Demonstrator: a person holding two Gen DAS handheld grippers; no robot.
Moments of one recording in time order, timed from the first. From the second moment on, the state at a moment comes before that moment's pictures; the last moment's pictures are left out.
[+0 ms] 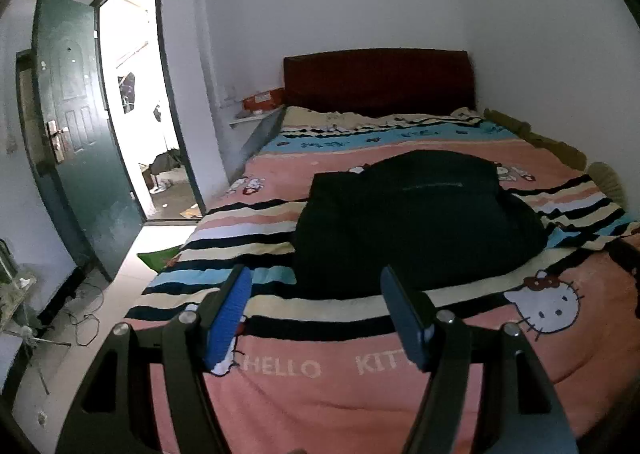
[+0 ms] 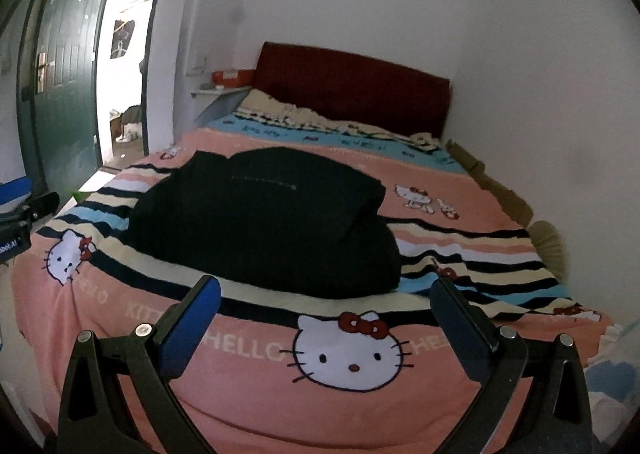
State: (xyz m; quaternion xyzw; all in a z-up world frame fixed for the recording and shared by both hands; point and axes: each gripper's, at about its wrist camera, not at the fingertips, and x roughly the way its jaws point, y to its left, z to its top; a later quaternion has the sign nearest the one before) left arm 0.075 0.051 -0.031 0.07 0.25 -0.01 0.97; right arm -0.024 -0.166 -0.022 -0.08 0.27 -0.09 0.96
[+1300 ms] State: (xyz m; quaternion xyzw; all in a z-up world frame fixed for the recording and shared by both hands) left arm 0.087 0.019 -0.105 0.10 0.32 -0.05 0.94; right arm -0.008 -0.197 -0.082 -0.04 0.32 -0.11 0.94
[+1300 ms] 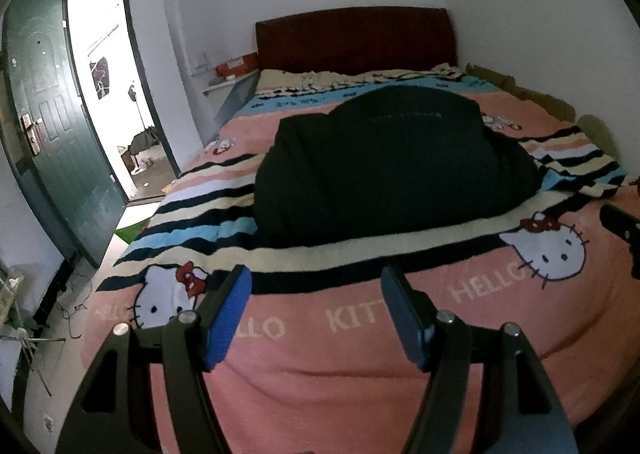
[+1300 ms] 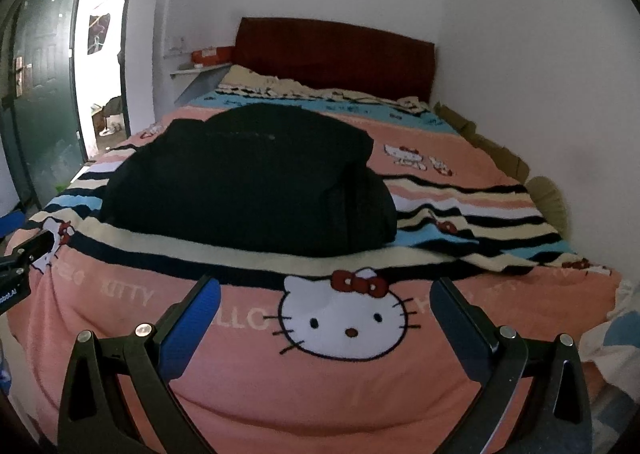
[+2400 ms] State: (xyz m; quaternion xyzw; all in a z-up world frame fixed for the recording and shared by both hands) left arm 0.104 0.018 -0.136 0.09 0.36 -0.06 0.93; right arm 0.005 -0.223 -0.125 0.00 0.36 -0.12 0.93
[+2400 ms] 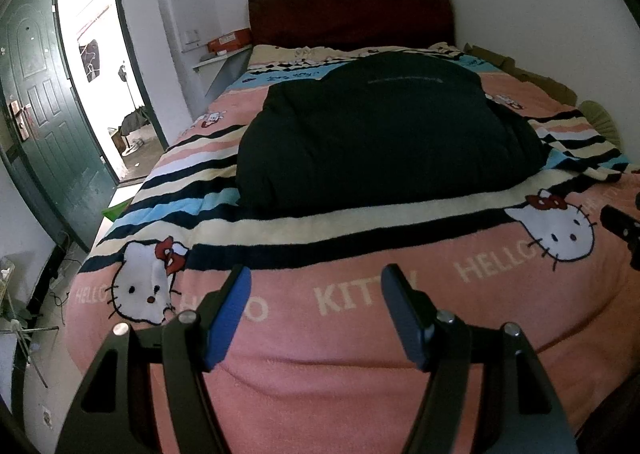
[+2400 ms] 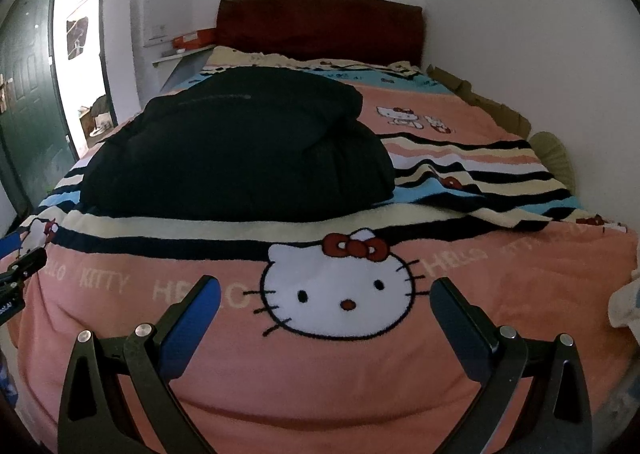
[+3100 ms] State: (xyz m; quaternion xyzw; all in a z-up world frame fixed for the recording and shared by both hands) left arm 0.099 0.018 -0.141 0.08 0.36 -0.06 0.93; right arm 0.001 -0.235 -0.132 0.02 0.36 -0.14 0.92
